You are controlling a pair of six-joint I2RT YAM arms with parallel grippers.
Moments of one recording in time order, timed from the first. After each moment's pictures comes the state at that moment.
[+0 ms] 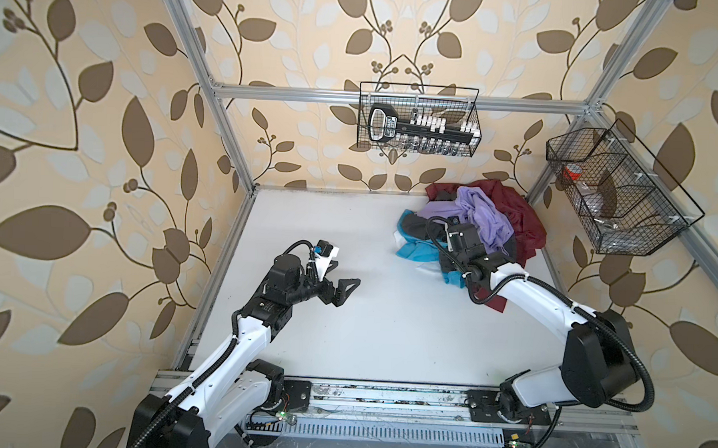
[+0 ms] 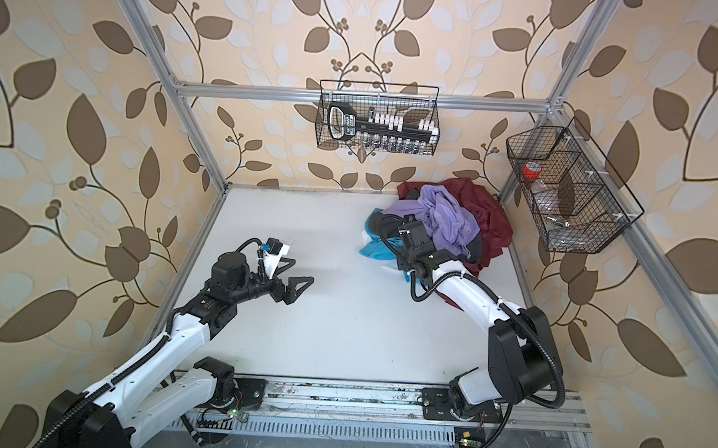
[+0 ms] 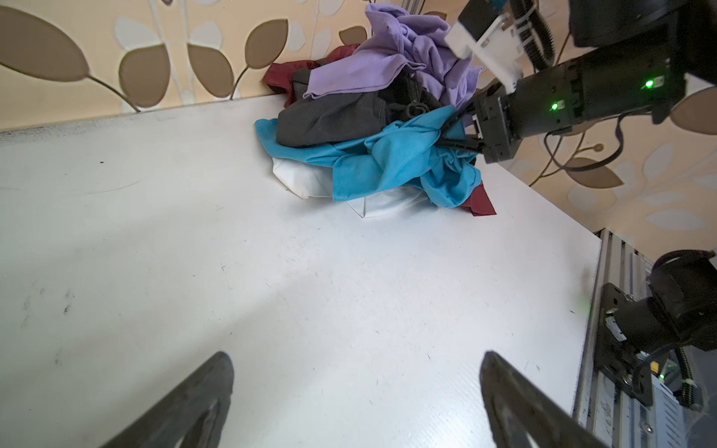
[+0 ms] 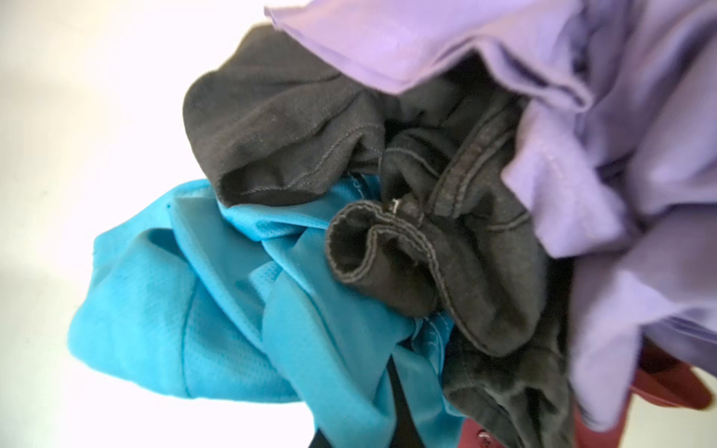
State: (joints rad) left arm -0.27 0.89 0.51 -0.02 0.57 -0.05; right arm 0.42 1.45 1.05 -0.41 0.34 0.14
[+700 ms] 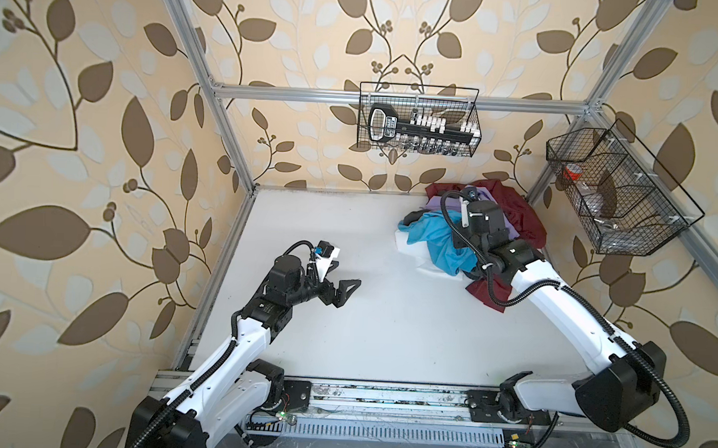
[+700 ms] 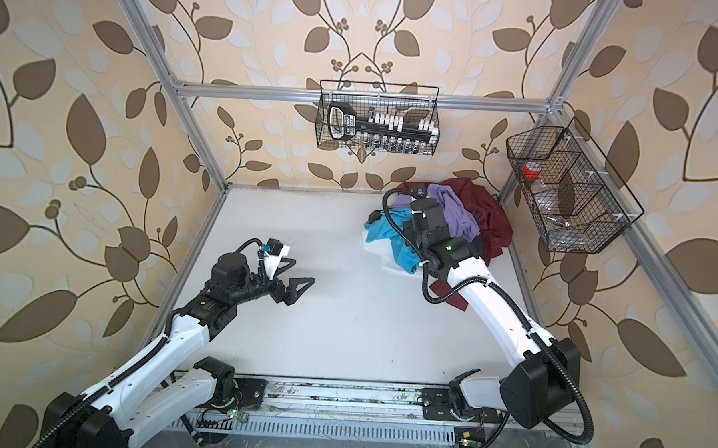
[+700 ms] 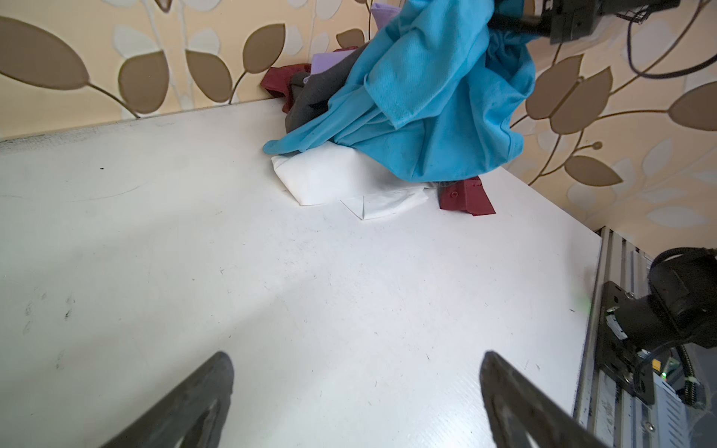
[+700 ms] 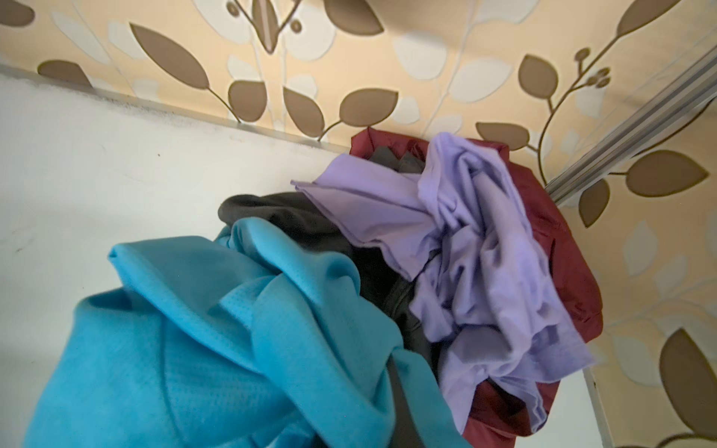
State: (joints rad) left arm -0.28 0.88 0.51 -0.02 0.57 -0.05; right arm 0.42 1.34 1.27 -0.47 0.43 0.03
